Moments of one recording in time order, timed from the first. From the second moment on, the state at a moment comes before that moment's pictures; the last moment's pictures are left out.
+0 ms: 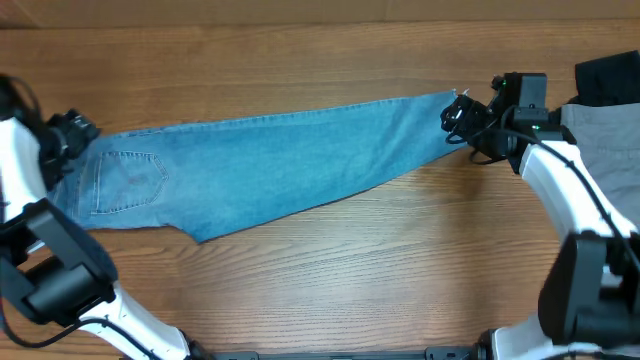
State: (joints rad) left arm 0.56 2.01 1.70 -0.95 0.07 -0.37; right arm -0.06 1.73 1.17 -0.41 -0.25 0.47
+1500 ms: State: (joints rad) left arm 0.41 2.04 1.51 -0.73 0.08 -0.23; right arm -0.07 1.97 1.19 -0.40 0.00 0.46
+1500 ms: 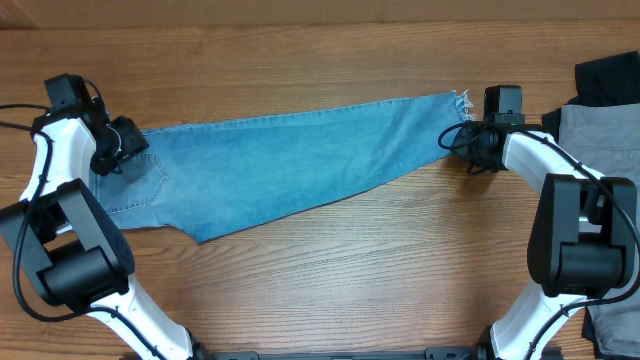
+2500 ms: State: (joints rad) left arm 0.41 2.14 1.52 -0.68 -0.09 -0.23; right arm -0.09 1.98 1.21 -0.30 -0.14 0.44
